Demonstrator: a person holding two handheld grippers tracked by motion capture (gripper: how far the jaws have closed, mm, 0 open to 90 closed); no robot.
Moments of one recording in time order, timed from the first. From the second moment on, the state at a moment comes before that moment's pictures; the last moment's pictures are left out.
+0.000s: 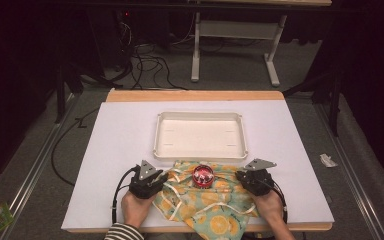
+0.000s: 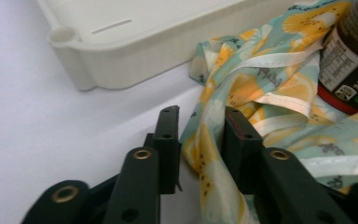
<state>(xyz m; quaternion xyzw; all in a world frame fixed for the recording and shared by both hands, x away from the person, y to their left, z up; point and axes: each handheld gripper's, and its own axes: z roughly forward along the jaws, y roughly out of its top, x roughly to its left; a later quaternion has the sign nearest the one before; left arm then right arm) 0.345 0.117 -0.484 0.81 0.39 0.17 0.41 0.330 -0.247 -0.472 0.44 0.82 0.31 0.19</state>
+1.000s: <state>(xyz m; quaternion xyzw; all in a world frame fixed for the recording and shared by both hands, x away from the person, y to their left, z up) 0.342 0.118 -0.484 0.80 0.40 0.19 0.41 0.311 -0.248 -0.442 0.44 0.78 0.41 0.18</state>
